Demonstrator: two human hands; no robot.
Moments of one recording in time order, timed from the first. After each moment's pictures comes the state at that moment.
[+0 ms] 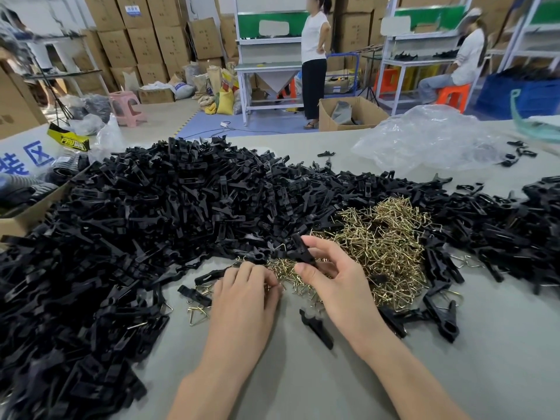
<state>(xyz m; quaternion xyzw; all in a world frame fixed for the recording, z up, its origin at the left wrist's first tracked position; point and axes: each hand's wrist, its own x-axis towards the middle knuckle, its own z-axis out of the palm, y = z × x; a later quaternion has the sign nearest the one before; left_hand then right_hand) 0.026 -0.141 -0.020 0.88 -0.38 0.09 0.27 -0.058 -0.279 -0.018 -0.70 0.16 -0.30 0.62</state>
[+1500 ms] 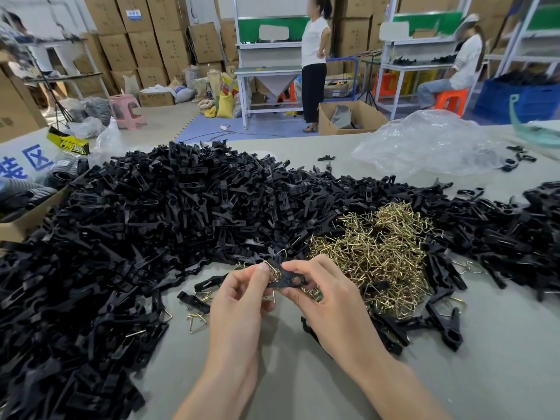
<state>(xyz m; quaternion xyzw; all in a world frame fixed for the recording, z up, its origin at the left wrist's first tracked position) 0.015 -0.152 -0.008 0.57 -0.03 -0.18 0.80 -0.064 -0.266 -0.020 -0.86 0.09 -0.35 0.36</state>
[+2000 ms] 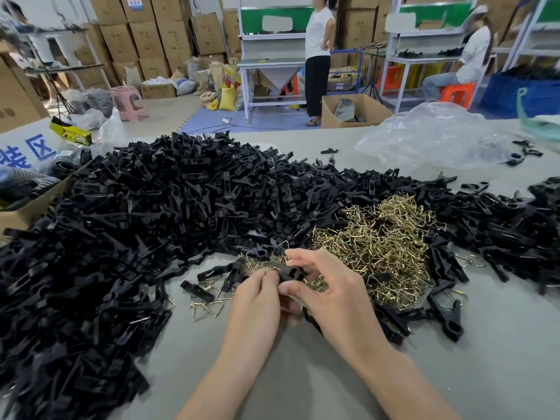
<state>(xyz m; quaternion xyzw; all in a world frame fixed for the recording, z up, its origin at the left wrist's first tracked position) 0.004 -0.152 -0.003 0.69 -0.14 -0.22 0.68 -0.066 -0.261 -0.018 -0.83 0.10 -0.34 0.43</state>
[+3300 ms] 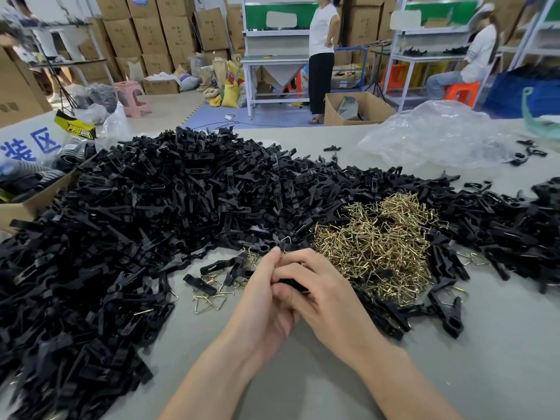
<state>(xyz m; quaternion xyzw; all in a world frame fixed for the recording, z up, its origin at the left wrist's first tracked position) 0.006 -0.155 0.004 0.48 -0.06 -0.43 0.76 -0.064 -0.257 -0.017 -0.89 0.01 -0.29 0.34</state>
